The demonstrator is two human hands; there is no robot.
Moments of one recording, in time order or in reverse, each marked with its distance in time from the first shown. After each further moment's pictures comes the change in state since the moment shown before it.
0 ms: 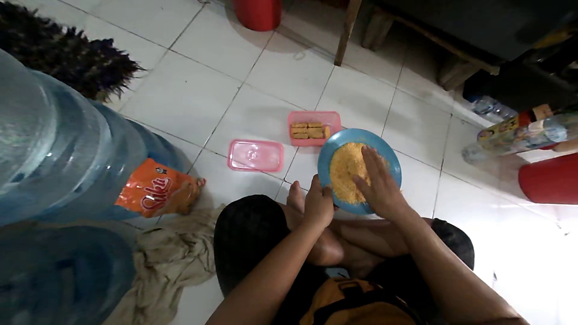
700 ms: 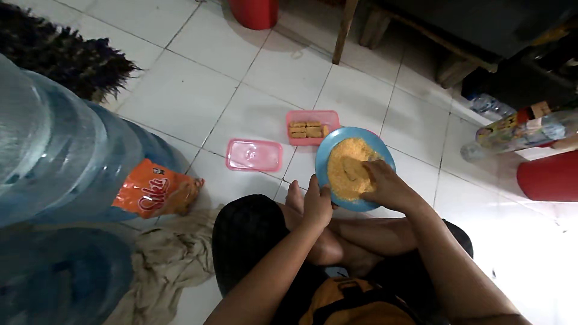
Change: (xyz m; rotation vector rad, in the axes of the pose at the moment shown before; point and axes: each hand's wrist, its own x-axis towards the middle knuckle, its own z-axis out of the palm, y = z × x) left_hand -0.001 -0.002 0.002 -0.063 0.022 0.007; right_hand 0.012 0.020 -0.023 0.014 -0.330 0.243
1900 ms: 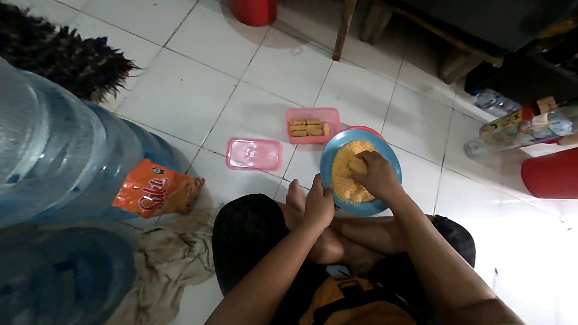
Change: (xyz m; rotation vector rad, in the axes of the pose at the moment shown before) left_hand 0.000 0.002 0.001 0.097 -0.044 -0.052; right_hand 0.021 -0.019 0.017 0.076 0.246 0.006
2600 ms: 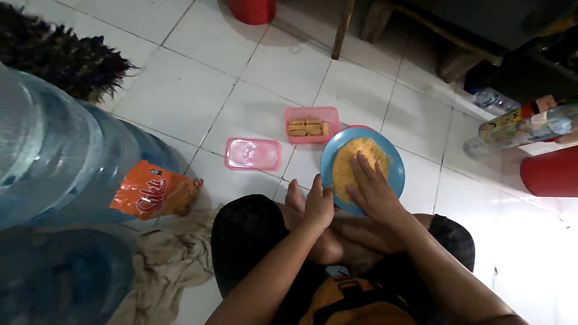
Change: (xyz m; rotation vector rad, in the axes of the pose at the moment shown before) left_hand -0.001 -0.001 0.000 -0.032 -0.029 0.012; right_hand -0.037 0.019 0.023 -0.183 0.075 -0.336
